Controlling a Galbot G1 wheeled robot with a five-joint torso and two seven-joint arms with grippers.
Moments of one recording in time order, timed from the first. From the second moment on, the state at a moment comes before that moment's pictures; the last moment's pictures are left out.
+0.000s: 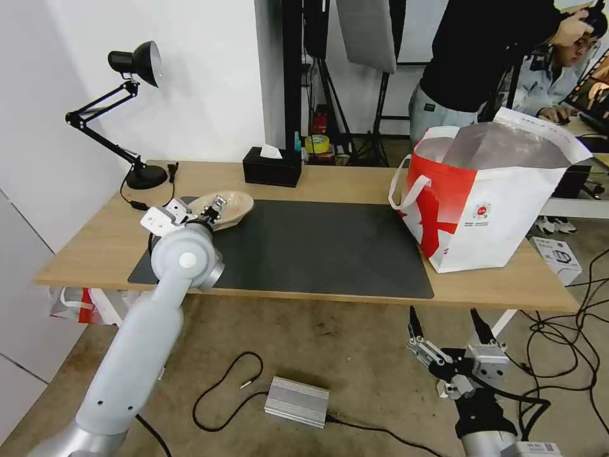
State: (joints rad) left arm 0.65 -1.17 -0.22 -1.86 -1.37 0.19 -1.11; right arm -1.86 0.77 0.19 2.48 0.23 0.15 0.84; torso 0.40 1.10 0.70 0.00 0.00
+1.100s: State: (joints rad) left arm 0.57 -1.21 -0.21 -1.73 -1.37 0.19 -1.13; right arm -1.86 0.77 0.19 2.48 0.23 0.15 0.84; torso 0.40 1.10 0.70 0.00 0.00
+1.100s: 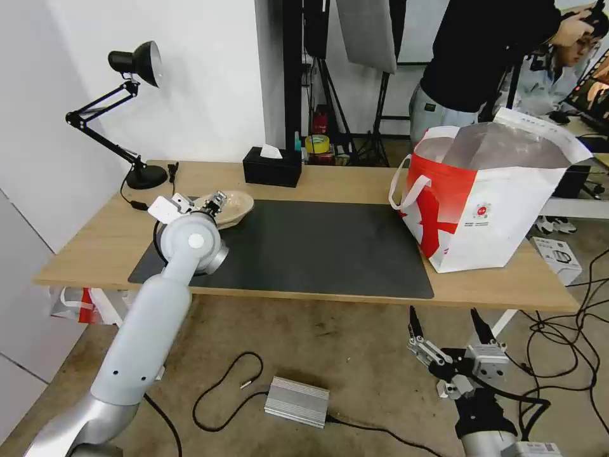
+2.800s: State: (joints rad) left arm 0.48 -1.26 -0.20 -1.52 -1.37 0.19 -1.14; right arm -1.86 0.77 0.19 2.48 0.23 0.15 0.84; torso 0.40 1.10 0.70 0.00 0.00
